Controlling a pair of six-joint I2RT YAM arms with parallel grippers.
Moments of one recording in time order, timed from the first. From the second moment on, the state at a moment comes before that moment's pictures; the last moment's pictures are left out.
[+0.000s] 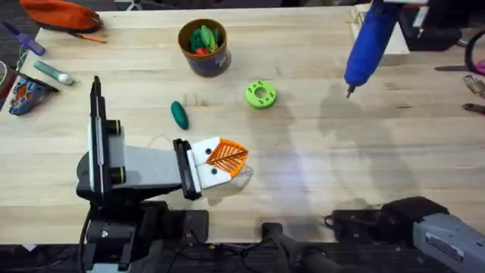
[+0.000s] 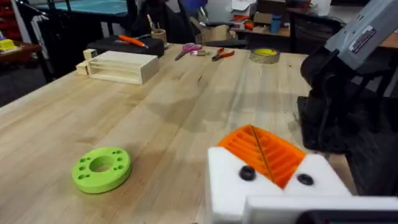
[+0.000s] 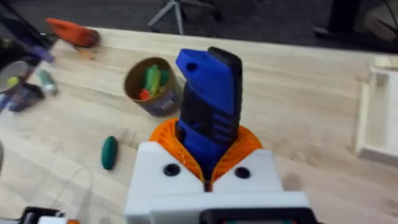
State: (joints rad) left arm 0.00 0.01 0.01 -0.15 1.27 0.12; right arm 0.18 1.00 1.24 -0.73 -0.21 0.15
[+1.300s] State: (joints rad) left arm 0.00 0.01 0.01 -0.15 1.26 0.12; right arm 0.51 1.18 0.87 0.69 -1.20 0.17
